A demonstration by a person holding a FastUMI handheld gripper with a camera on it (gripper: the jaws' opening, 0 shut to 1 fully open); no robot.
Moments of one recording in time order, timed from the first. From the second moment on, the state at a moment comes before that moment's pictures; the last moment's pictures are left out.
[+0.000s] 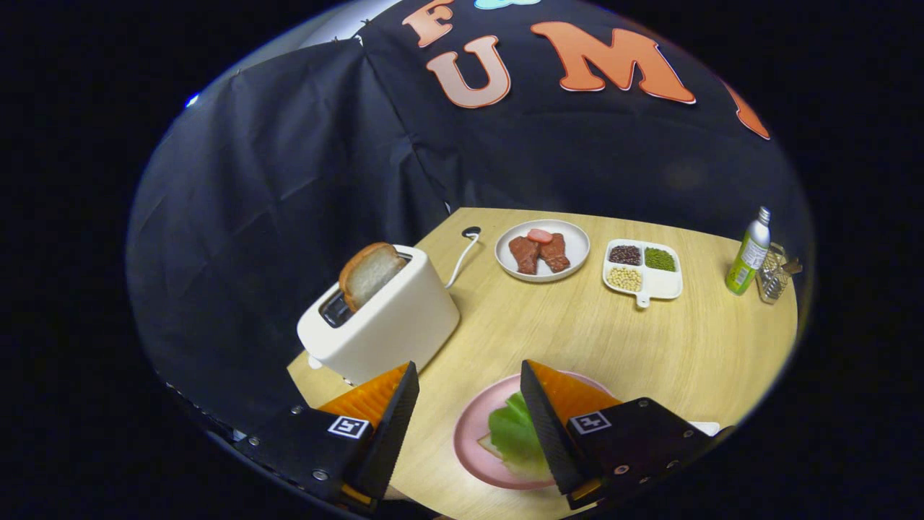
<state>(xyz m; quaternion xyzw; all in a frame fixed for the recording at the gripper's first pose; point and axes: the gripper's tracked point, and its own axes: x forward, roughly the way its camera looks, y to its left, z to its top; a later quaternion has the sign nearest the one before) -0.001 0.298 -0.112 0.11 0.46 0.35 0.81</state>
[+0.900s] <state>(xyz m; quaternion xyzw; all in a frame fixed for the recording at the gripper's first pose) 0.050 0.447 -0.090 0.16 0.54 0.34 0.75</state>
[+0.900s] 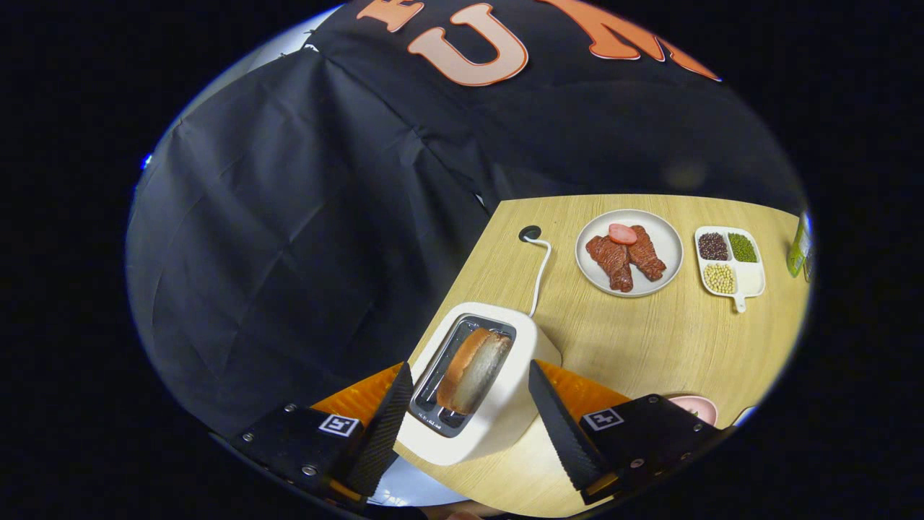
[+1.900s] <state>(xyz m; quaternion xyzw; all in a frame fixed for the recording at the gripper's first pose) 0.047 0.466 -0.120 0.12 0.58 0.34 0.73</state>
